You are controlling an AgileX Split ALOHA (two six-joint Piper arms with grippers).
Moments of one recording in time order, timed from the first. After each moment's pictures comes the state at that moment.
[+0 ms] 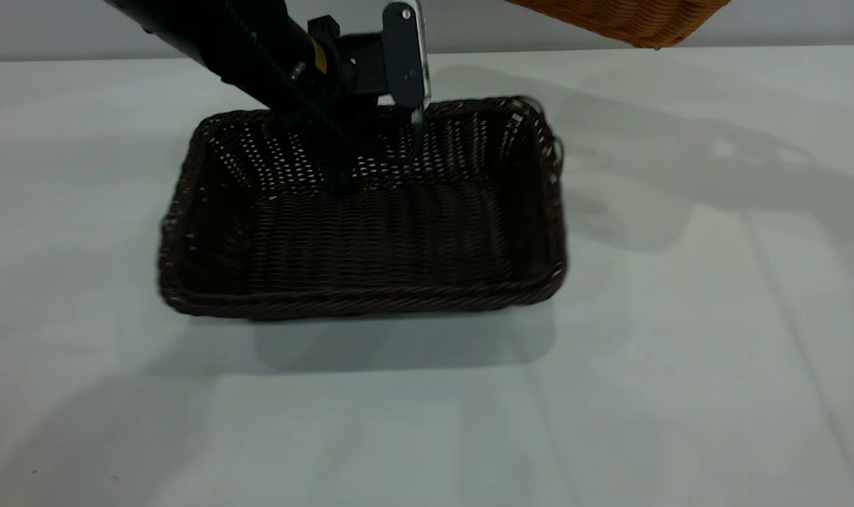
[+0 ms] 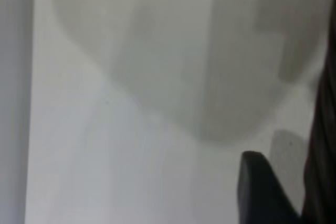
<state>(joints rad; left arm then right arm) -0.48 2.37 -1.38 0.23 -0.19 0.78 -0.10 2.15 -1.67 0.79 1.10 -0.12</state>
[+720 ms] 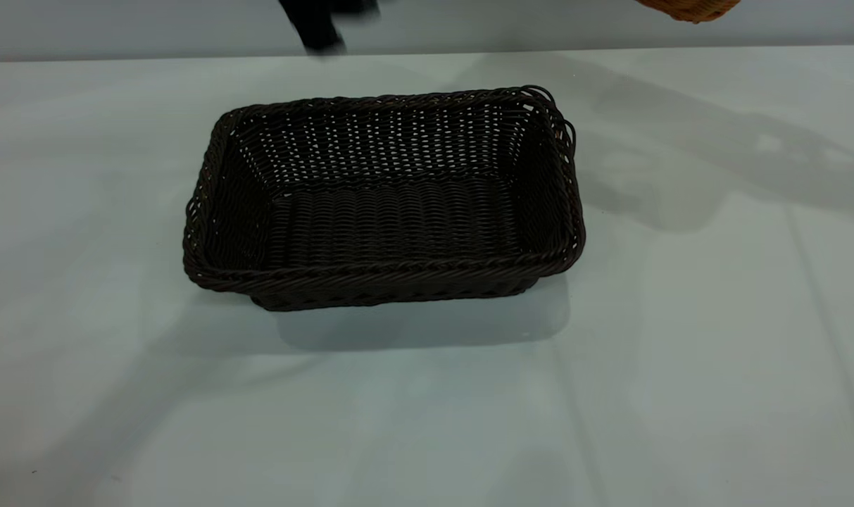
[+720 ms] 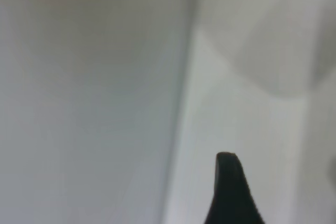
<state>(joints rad) -0.46 1.98 -1.23 0.30 -0.20 0.72 -0.18 2.15 -1.67 0.84 1.07 -0.11</state>
